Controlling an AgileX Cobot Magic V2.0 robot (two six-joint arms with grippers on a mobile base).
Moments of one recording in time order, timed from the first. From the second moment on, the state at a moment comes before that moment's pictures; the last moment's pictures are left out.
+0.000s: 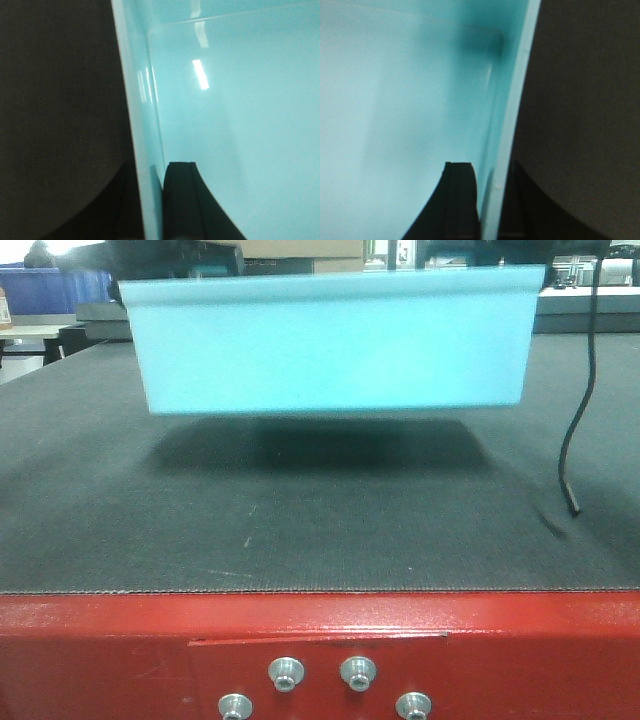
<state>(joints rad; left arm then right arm) -0.33 2.12 -2.08 0.13 1.13 -0.20 0.15 2.08 -2.02 0.06 1.17 0.06</state>
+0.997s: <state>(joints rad) -0.25 1.73 -1.98 0.20 1.21 -0.13 0.08 1.74 -2.01 0.04 1.19 0.04</state>
